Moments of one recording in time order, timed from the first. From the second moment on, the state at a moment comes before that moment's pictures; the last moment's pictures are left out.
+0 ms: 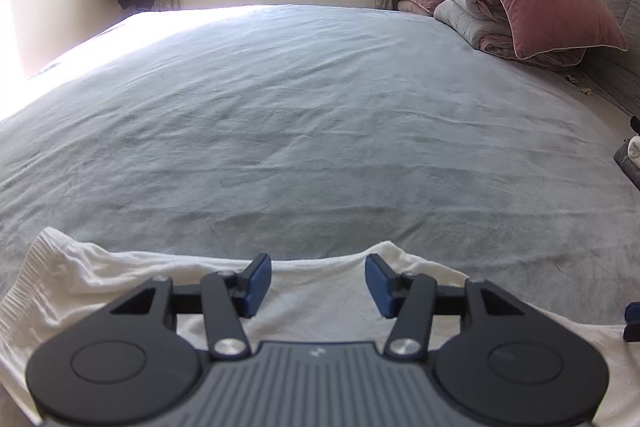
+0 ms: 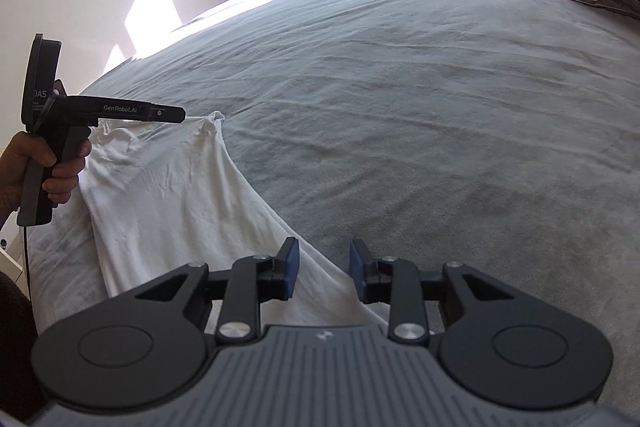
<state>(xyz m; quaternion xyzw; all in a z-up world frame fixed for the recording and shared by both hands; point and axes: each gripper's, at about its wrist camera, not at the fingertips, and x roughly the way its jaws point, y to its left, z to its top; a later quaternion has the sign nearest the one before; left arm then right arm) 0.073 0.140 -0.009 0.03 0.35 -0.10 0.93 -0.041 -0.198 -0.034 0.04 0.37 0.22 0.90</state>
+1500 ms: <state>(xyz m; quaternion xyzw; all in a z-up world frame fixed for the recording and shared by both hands) 0.039 0.076 -0.011 0.14 0.30 -0.13 0.94 -0.100 -0.298 0.003 0.07 0.31 0.09 0.95</state>
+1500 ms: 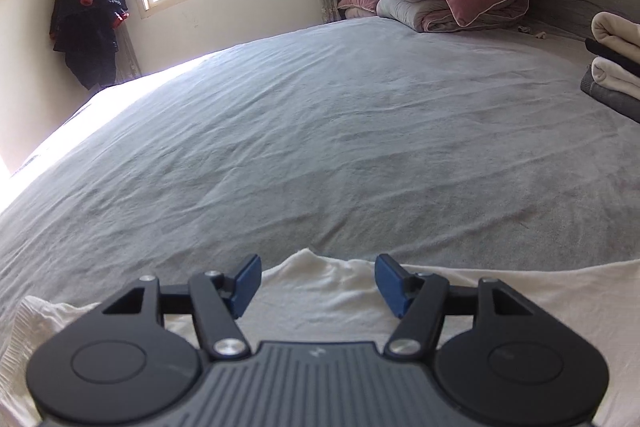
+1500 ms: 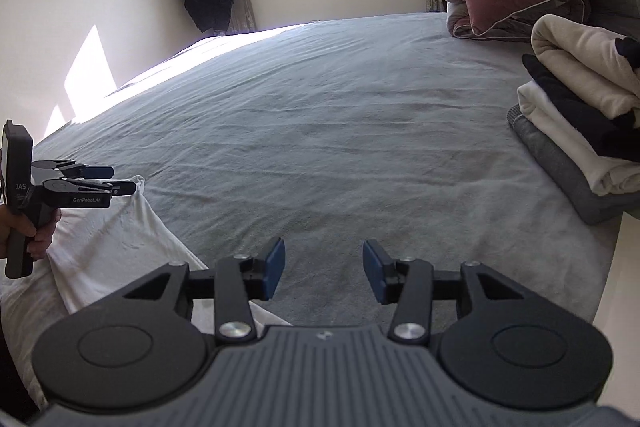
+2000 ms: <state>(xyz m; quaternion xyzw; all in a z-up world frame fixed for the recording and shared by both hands) -0.016 0.036 0.003 0.09 0.31 -0.26 0.91 -0.150 -0.320 -0.012 0.00 0.36 0.10 0.93</state>
